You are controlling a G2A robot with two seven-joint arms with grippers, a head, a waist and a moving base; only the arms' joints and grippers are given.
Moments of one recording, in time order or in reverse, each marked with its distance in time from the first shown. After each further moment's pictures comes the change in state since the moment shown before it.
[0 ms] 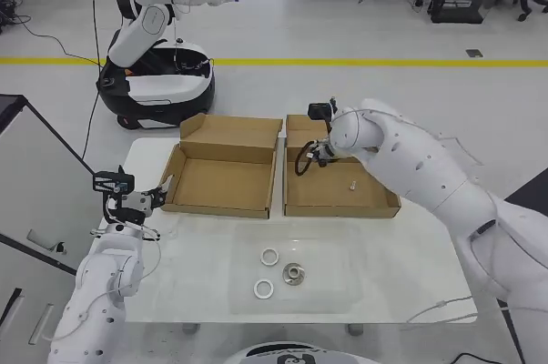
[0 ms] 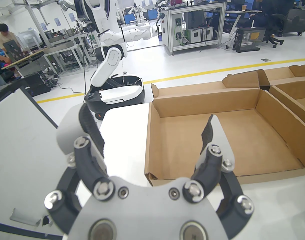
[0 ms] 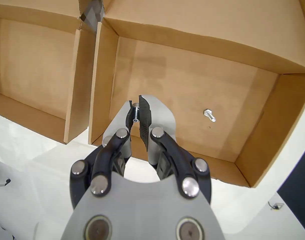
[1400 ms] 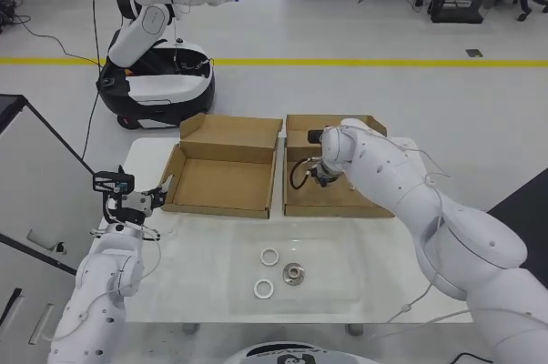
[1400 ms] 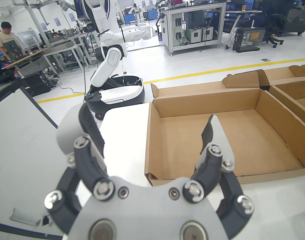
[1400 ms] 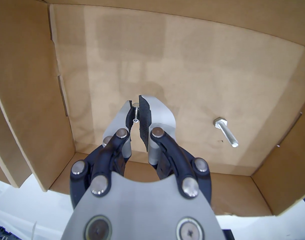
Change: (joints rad) left arm 0.000 0.000 0.000 0.000 0.000 0.000 0.000; right arm -0.023 -0.224 -0.048 0.465 -0.032 -0.126 -0.006
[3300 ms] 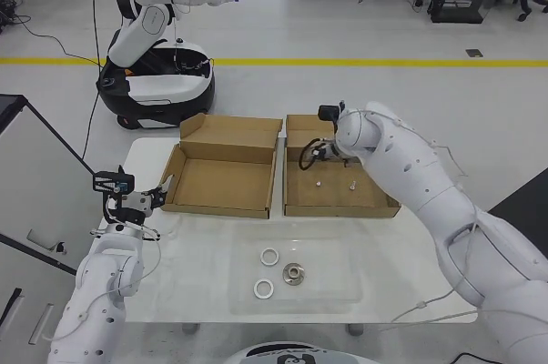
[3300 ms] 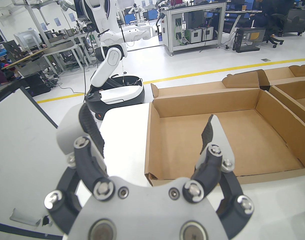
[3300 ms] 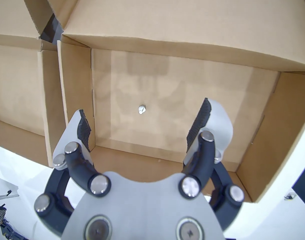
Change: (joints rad) left arm 0.000 0.000 0.000 0.000 0.000 0.000 0.000; right arm -0.094 0.153 0.310 -0.356 -0.207 0.071 0.068
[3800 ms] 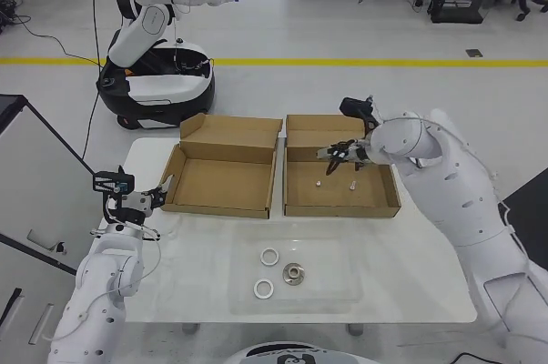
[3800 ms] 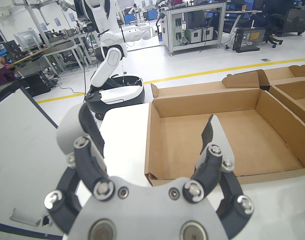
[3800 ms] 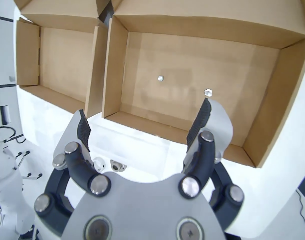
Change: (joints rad) left arm 0.000 0.000 0.000 0.000 0.000 0.000 0.000; right arm -0.297 0.177 0.407 -0.563 -0.037 0.021 0.203
